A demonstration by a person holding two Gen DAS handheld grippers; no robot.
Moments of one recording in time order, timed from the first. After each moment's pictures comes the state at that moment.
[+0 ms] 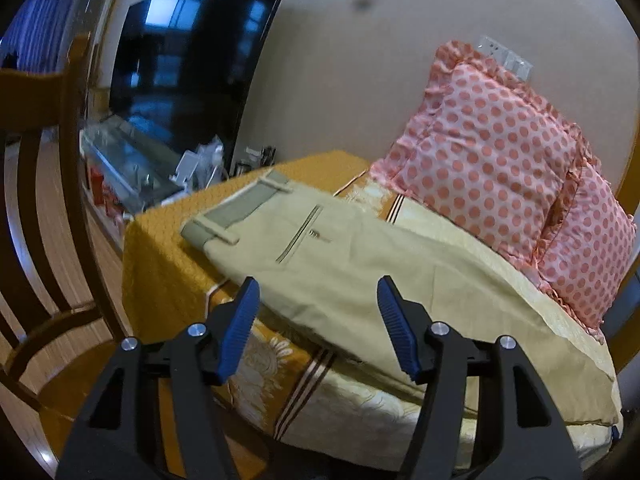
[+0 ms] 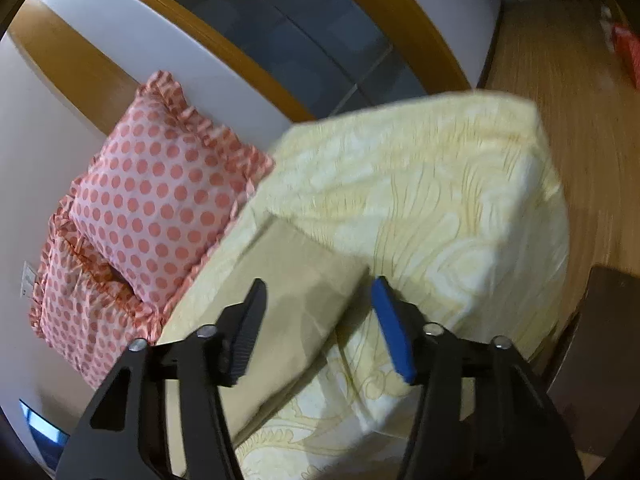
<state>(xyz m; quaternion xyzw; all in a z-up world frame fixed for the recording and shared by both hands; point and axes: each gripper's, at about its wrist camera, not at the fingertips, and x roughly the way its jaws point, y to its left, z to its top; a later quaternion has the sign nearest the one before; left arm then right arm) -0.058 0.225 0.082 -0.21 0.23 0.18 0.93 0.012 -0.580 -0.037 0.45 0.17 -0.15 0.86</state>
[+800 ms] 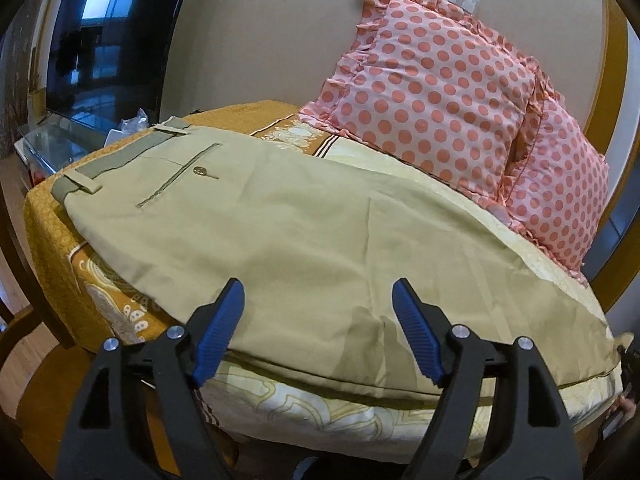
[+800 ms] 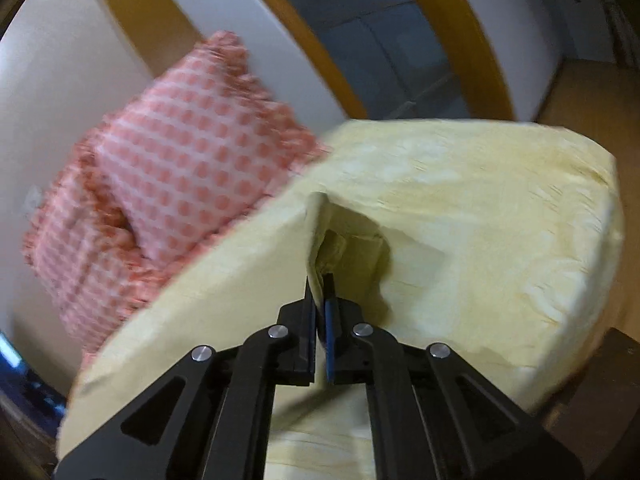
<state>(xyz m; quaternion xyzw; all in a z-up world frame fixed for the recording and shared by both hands) -0.002 0.179 0.032 -0.19 0.29 0.07 0.94 0.061 -0.525 0.003 0.33 0.15 -0.07 0.93</state>
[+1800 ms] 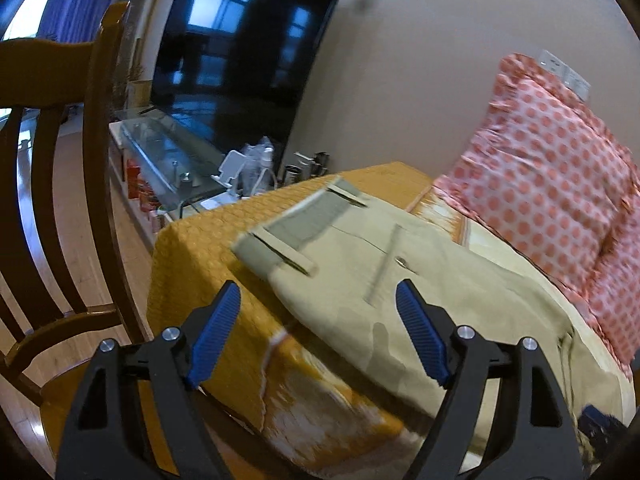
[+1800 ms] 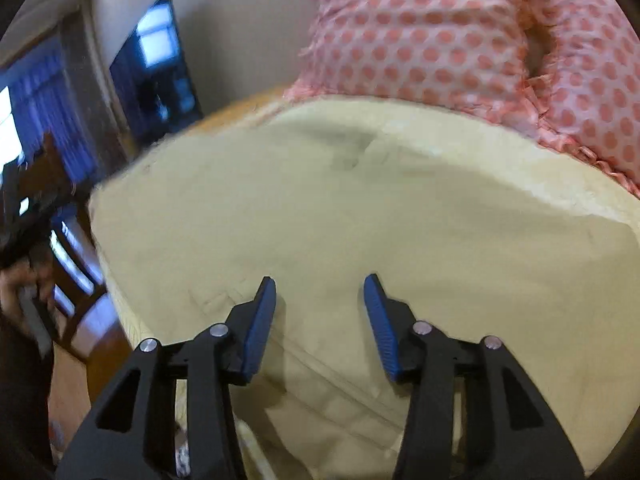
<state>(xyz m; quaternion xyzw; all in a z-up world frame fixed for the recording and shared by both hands) -0.033 0.295 0.041 -0.23 0.23 0.27 0.91 0.139 -0.105 -0.006 -0.04 0.34 0.29 0.90</state>
